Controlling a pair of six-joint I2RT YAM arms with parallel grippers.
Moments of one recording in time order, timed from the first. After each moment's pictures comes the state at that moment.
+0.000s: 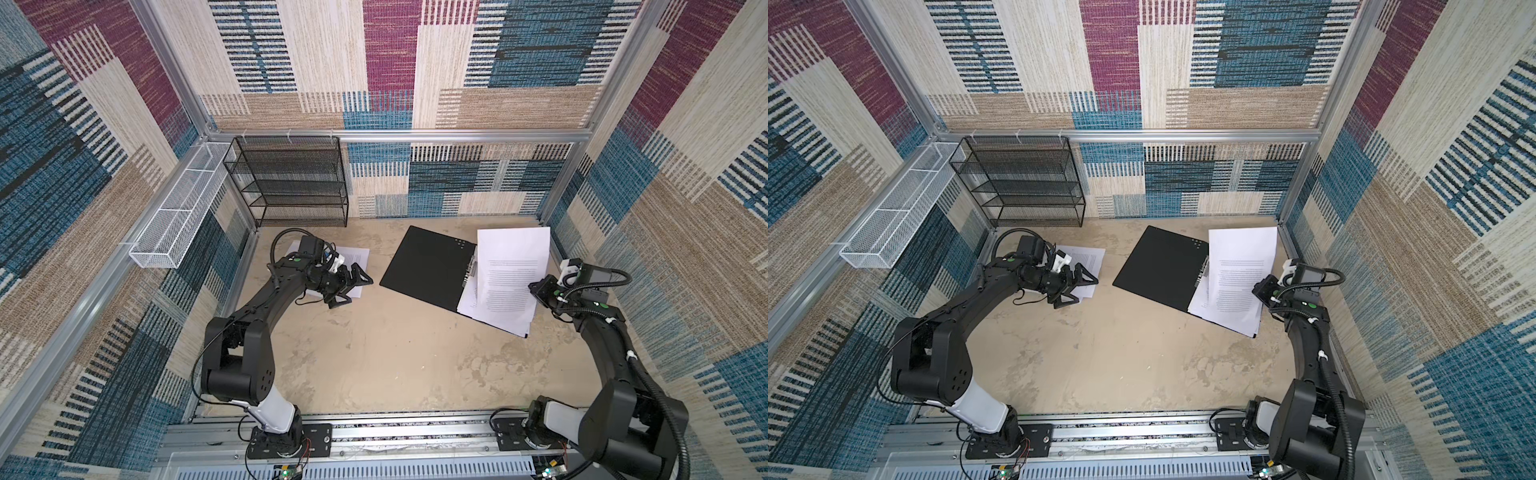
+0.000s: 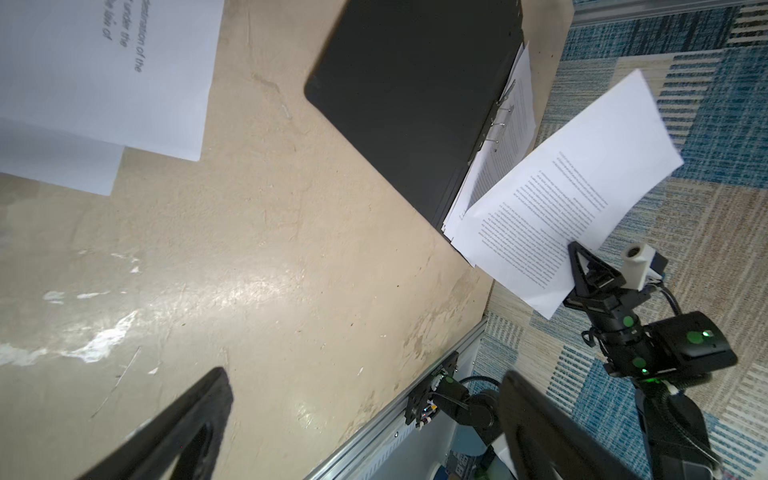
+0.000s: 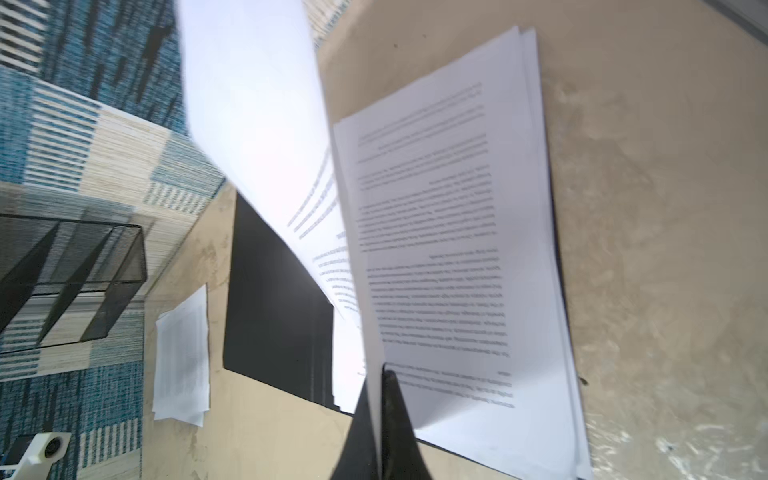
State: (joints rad) left arm -0.15 1.65 1.20 -0.70 0.74 -0.55; right arm -0.40 1.19 0.76 -0.39 -0.48 0.46
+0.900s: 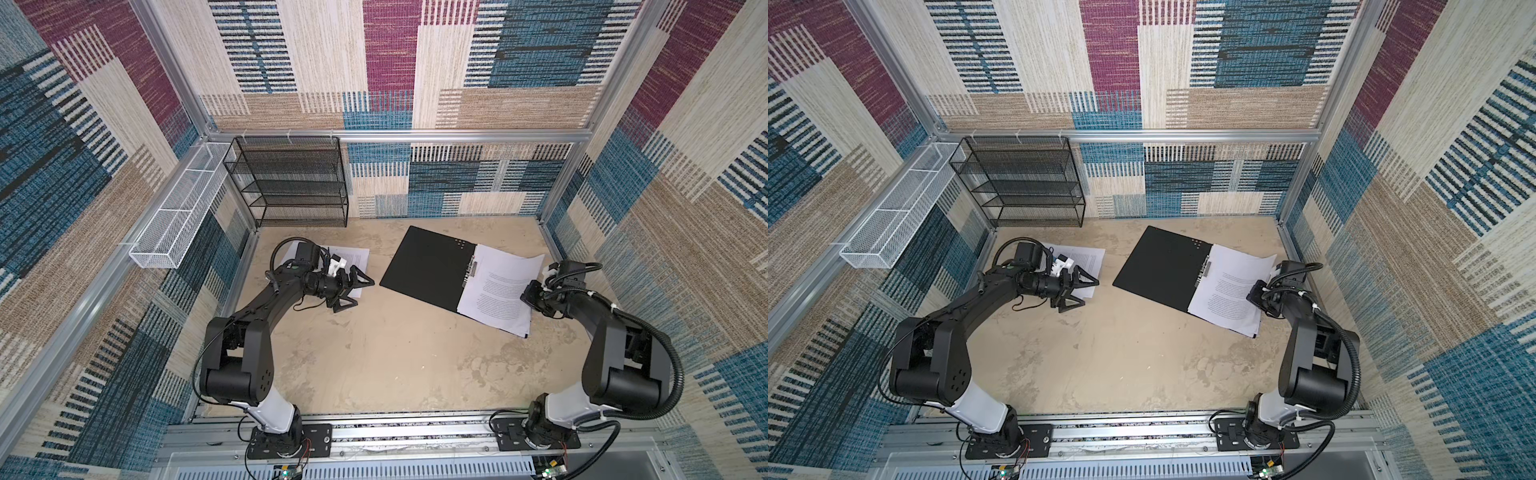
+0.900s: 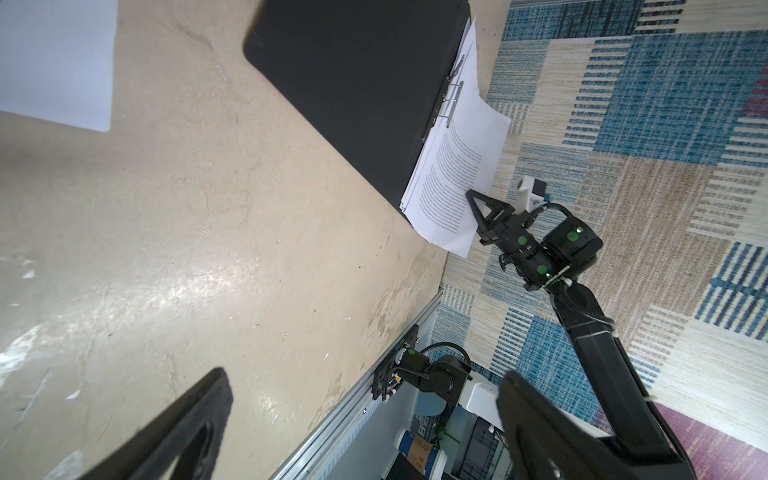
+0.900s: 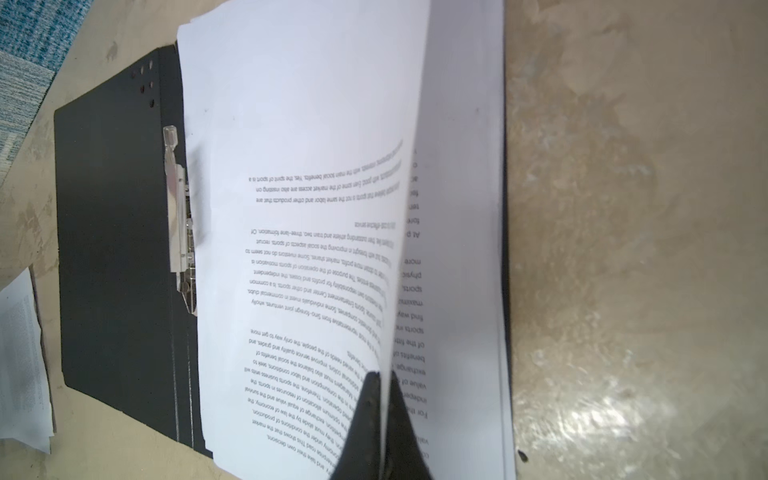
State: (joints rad) left arm -0.13 1.62 1.11 -0.57 0.93 -0.58; right arm -0.33 1.54 0.86 -0.34 -0.34 0.30
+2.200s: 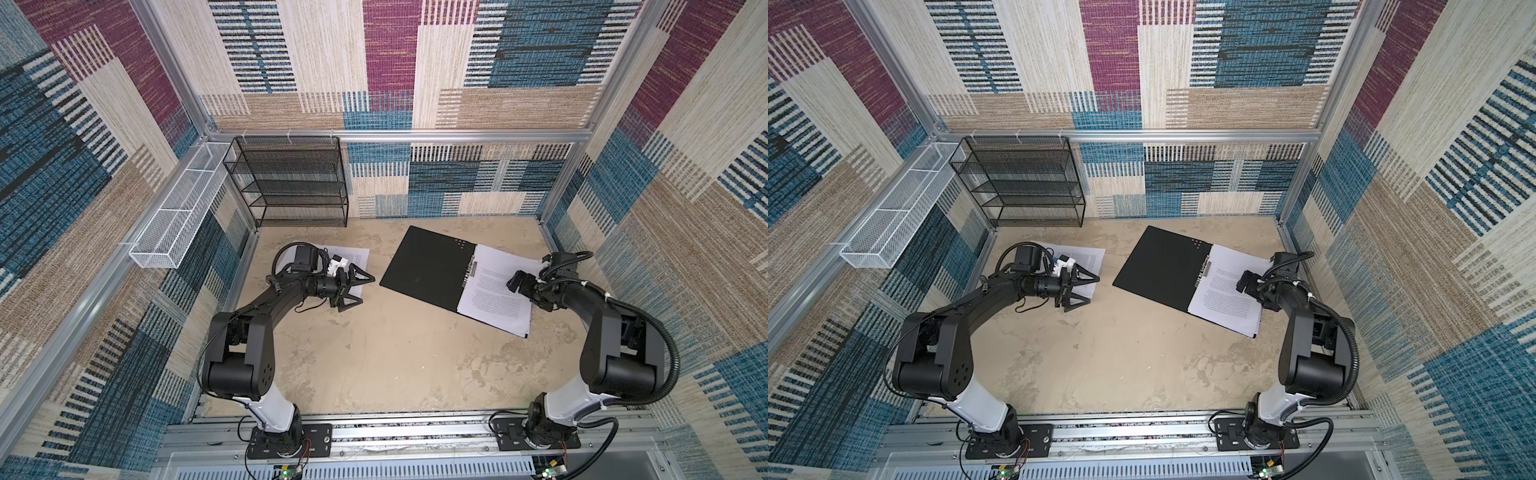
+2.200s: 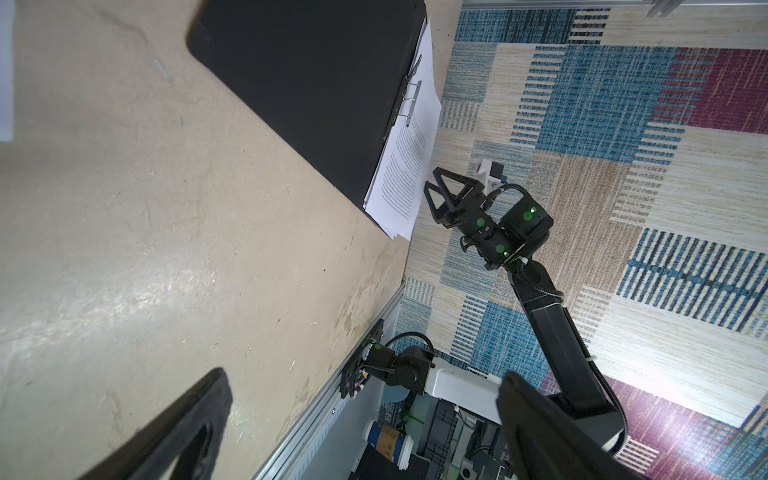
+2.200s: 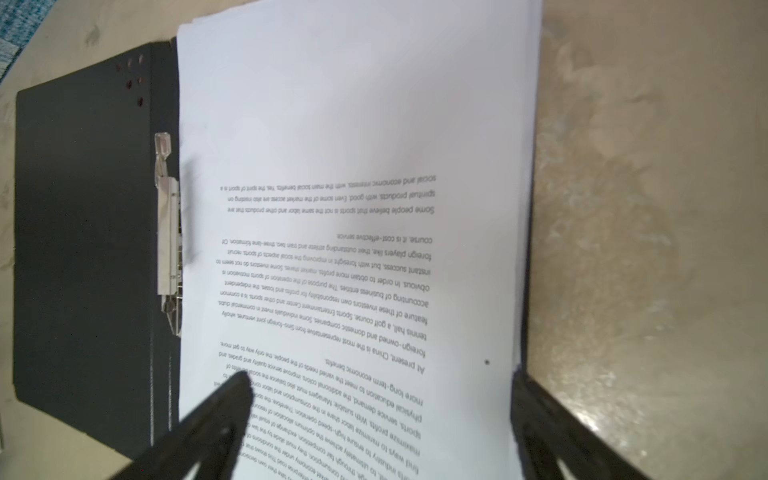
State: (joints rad) left arm -0.10 1.66 1.06 -0.41 1.05 -0.68; right arm -0.28 1.58 0.94 -0.37 -0.25 0.29
